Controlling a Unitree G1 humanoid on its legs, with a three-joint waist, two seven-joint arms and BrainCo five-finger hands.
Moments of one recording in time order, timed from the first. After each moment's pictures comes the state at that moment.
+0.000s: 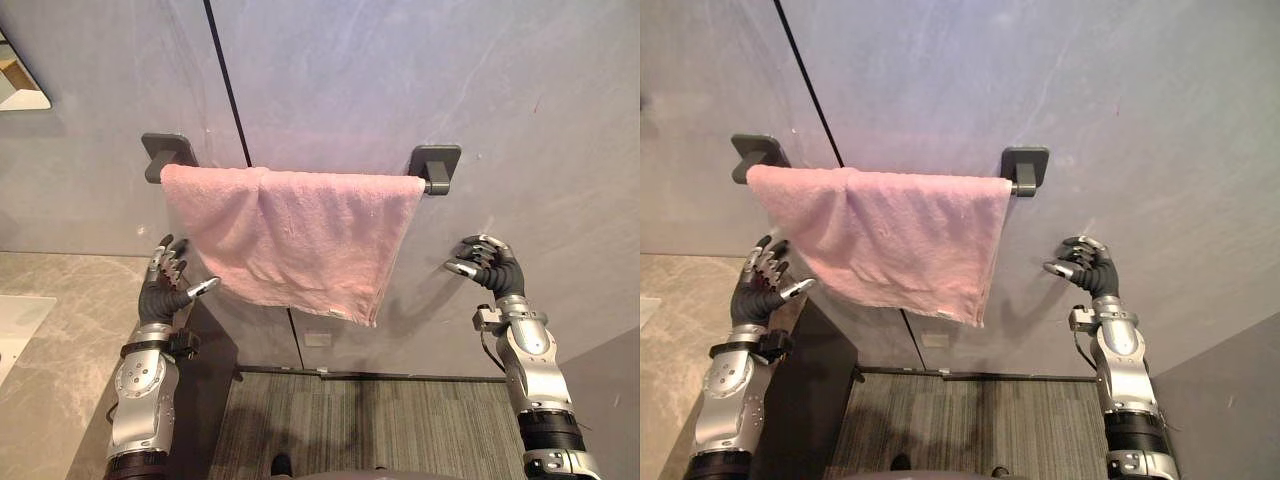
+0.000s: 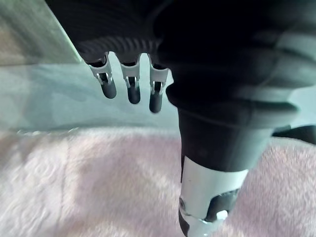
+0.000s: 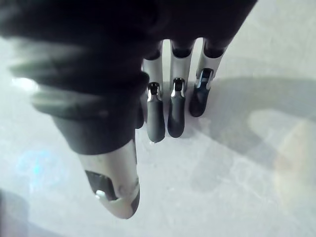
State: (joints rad) left arm 0.07 0.28 0.26 0.07 -0.30 -0.20 -0.03; right arm -0.12 -0.28 -0.20 0.18 0.16 -0.11 0.02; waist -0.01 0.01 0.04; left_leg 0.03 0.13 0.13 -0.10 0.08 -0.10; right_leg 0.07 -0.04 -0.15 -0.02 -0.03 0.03
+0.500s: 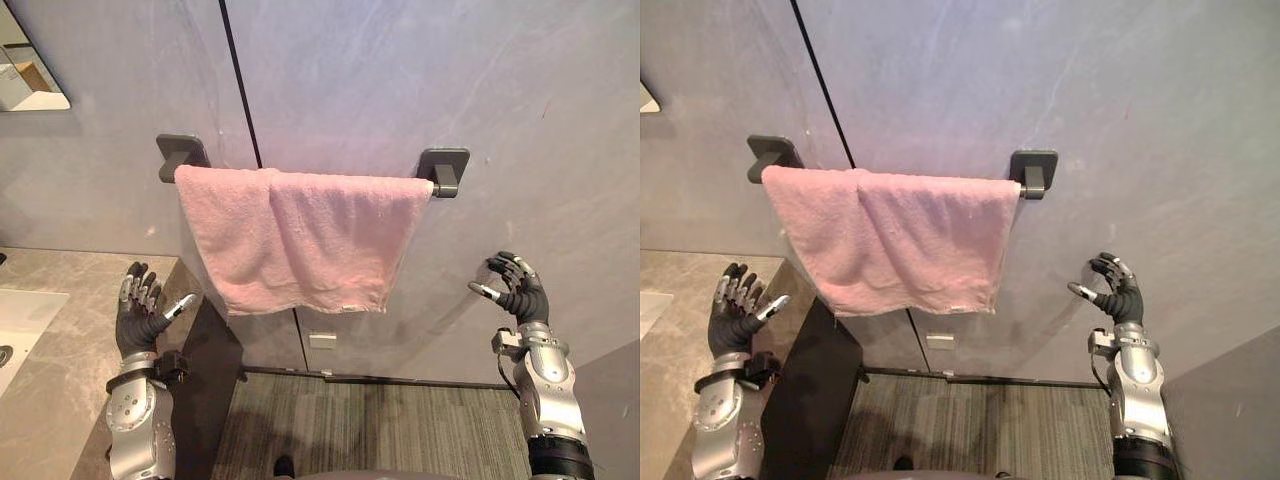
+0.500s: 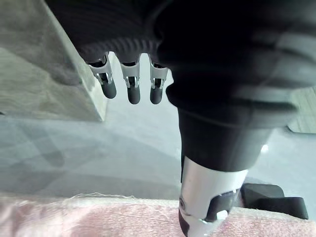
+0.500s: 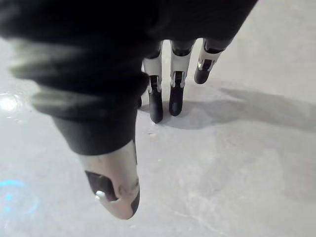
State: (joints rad) left arm 0.19 0.14 0.36 0.01 -0.30 -0.20 -0.02; right arm 0.01 -0.23 -0.31 0.17 0.09 -0.11 0.02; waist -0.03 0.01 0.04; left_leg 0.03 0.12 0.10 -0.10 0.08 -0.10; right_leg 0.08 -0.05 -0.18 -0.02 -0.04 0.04
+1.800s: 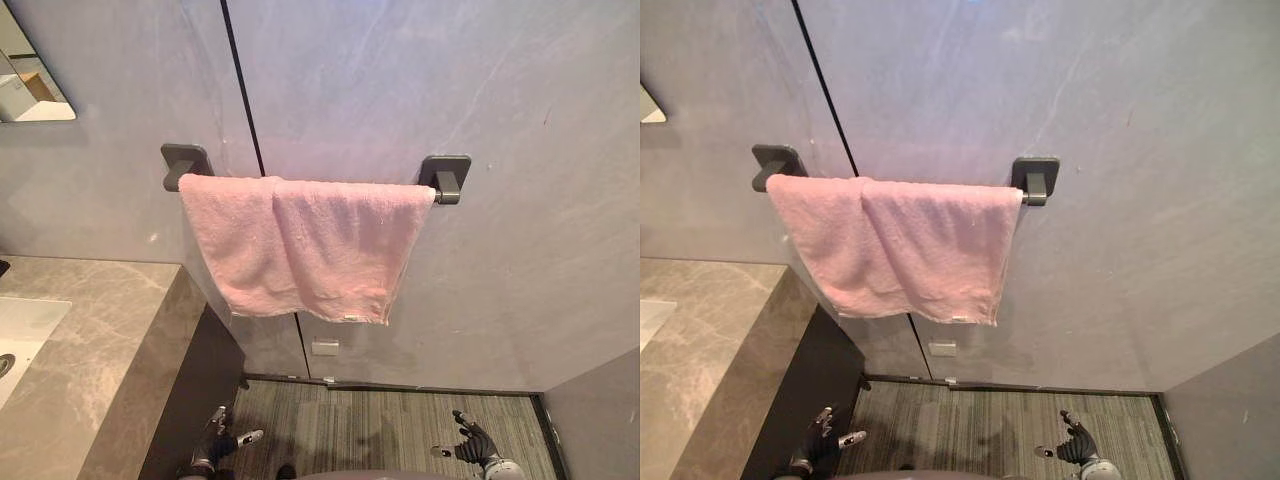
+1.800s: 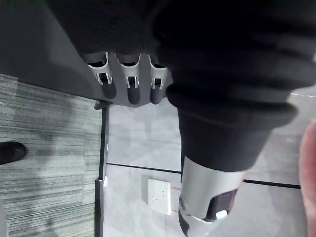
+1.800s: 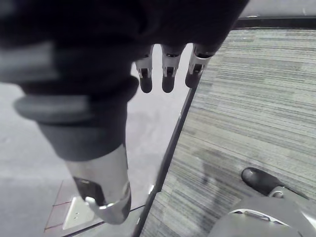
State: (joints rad) left arm 0.33 0.16 0.08 0.66 -0.02 -0.19 -0.07; right arm 0.24 -0.20 -0.10 0.75 -0.27 -0.11 0.06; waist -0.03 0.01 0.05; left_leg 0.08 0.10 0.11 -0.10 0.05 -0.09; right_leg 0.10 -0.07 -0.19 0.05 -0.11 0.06
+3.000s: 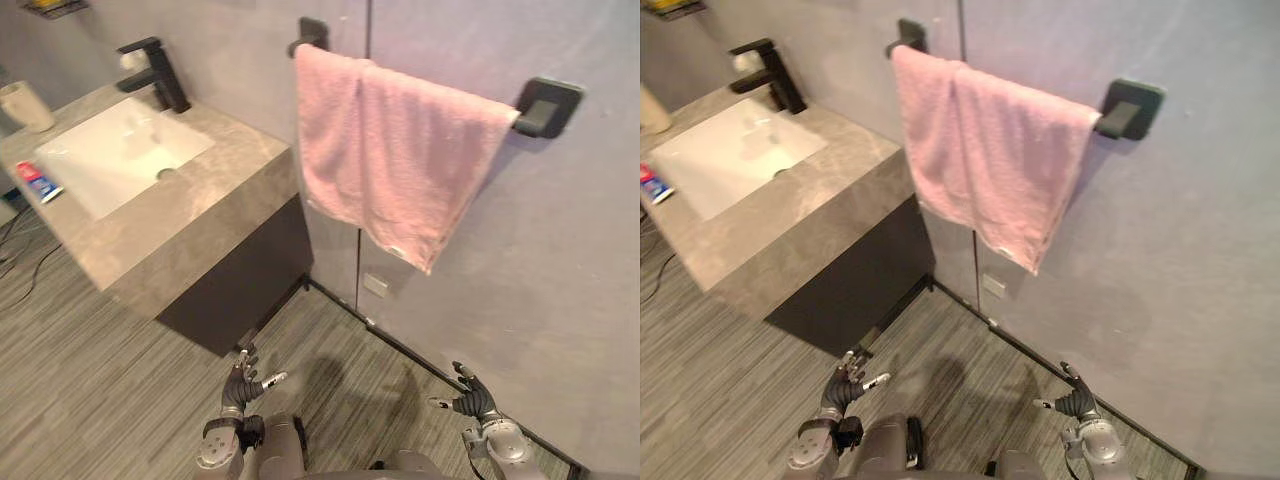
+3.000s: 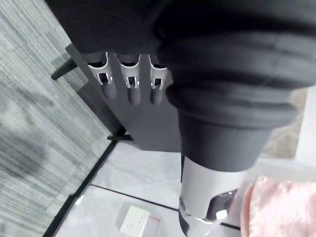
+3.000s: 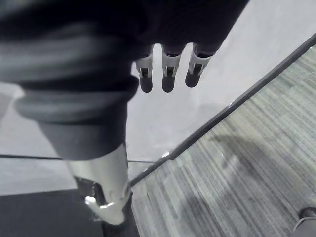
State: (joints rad) left arm 0.26 0.07 0.01 0.36 -0.12 -0.16 0.00; right arm 0.19 -0.21 -0.07 0.53 -0.19 -0.08 0.02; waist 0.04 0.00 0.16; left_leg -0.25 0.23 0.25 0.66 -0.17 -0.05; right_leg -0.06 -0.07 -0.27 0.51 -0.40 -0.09
